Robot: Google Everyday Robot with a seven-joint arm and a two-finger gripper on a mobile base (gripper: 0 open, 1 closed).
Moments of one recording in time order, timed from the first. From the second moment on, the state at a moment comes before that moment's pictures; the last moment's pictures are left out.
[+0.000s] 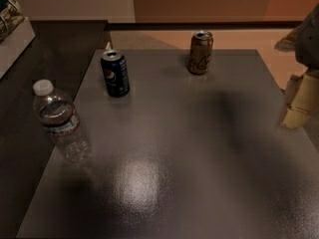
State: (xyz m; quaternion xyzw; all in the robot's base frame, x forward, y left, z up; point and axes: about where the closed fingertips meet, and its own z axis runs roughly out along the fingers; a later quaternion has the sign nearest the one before) arm 0.438 -0.217 0.976 -0.60 0.78 -0.03 0.16
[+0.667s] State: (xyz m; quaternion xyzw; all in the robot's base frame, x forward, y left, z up) arm 0.468 -0.214 0.966 -0.60 0.78 -0.02 0.17
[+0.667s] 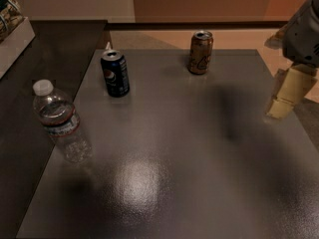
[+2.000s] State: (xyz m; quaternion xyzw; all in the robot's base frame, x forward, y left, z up) arm 0.639 -0.195 0.918 -0.50 0.81 0.04 0.30
